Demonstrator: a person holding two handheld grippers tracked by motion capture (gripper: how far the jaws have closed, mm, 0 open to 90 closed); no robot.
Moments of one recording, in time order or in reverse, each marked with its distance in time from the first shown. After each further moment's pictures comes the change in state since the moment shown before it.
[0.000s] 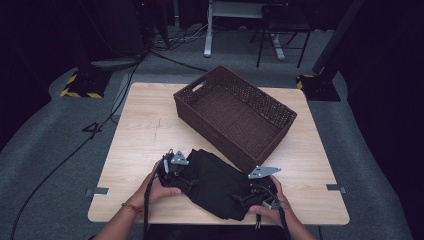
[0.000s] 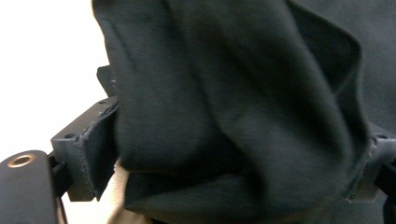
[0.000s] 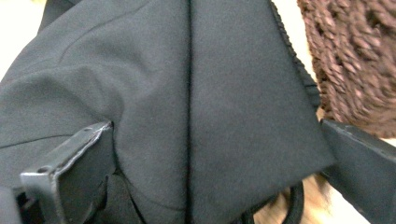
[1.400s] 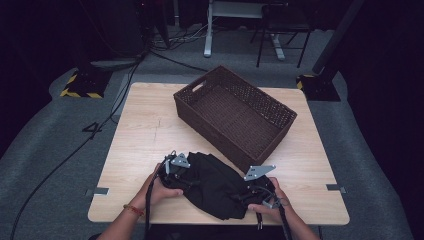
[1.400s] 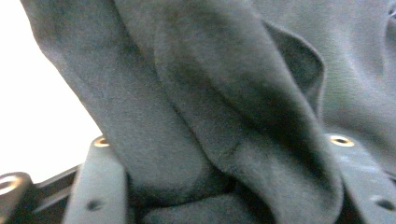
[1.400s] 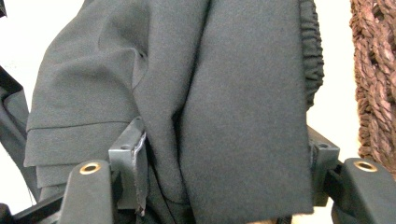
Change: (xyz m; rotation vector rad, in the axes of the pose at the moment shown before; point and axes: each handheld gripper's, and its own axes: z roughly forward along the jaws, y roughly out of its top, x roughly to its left) left arm -0.001 0.004 -0.004 0.018 -0.130 0.020; right arm 0.004 0.011 -0.001 0.046 0.097 -0.148
